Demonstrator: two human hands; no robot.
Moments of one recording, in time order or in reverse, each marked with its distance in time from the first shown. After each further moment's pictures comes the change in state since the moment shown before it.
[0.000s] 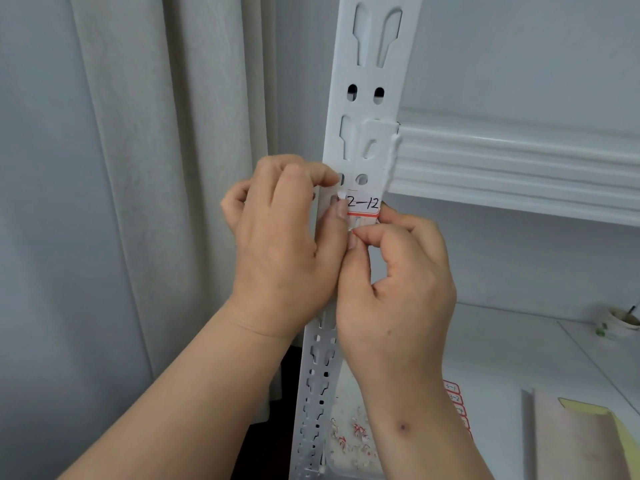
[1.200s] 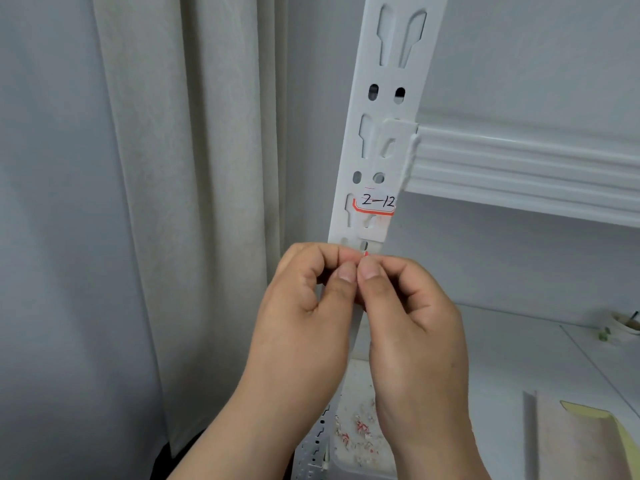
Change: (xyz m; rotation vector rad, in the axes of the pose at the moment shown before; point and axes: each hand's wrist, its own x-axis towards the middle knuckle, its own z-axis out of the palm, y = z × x) left_hand -0.042 0.039 -0.036 -0.648 -0.318 -0.797; right_hand -0.020 -0.010 -0.021 0.425 -0.297 0.553
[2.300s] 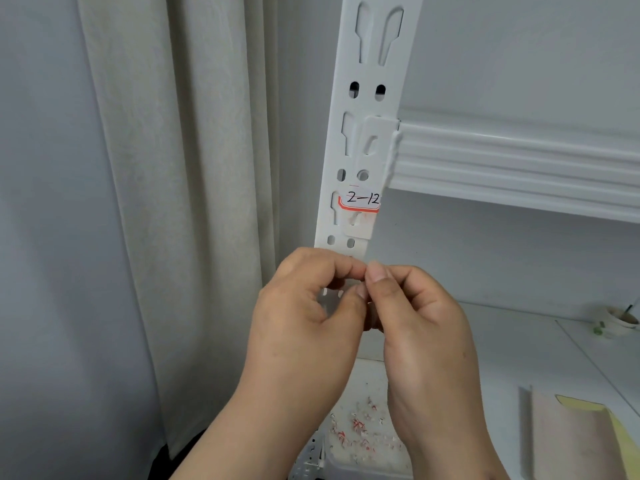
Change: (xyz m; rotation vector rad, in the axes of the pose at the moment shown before) left_hand -0.005 0.006 0.006 0.272 0.036 0.114; right_hand 0.003 -0.004 -0.020 0.065 -0.051 0.110
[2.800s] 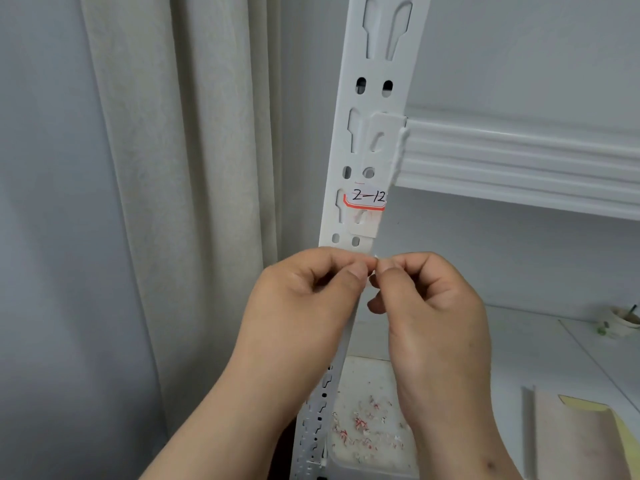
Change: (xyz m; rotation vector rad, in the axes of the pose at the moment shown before) left_hand 0.011 0.002 -0.007 -0.268 -0.123 -0.216; right_hand 0.007 -0.005 0.001 -0.137 0.136 -0.088
